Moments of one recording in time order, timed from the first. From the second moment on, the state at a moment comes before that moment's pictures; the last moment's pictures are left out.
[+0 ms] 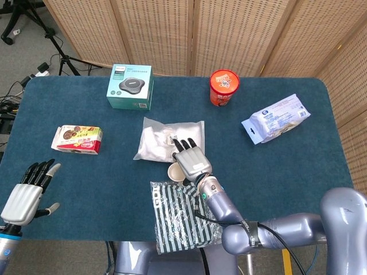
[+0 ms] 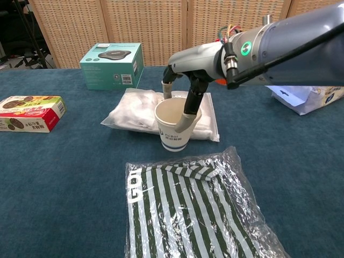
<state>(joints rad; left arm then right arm) -0.15 -1.15 0.03 -1.58 1.61 1.42 0.02 1.27 -1.46 0.25 -1.92 -0.25 1.13 -0.83</state>
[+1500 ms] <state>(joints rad) -0.16 -1.15 0.04 -1.59 1.60 1.40 0.06 1.18 -1.57 0.20 -1.71 -0.42 1.00 -0.65</state>
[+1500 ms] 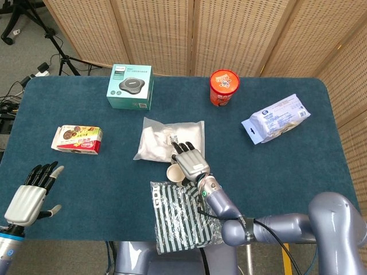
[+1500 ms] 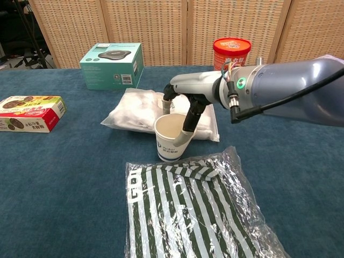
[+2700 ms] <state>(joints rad) -0.16 -1.14 0.04 -1.60 1.59 1.40 0.05 1.22 -1.37 0.20 -1.97 -0.24 1.13 -0.84</state>
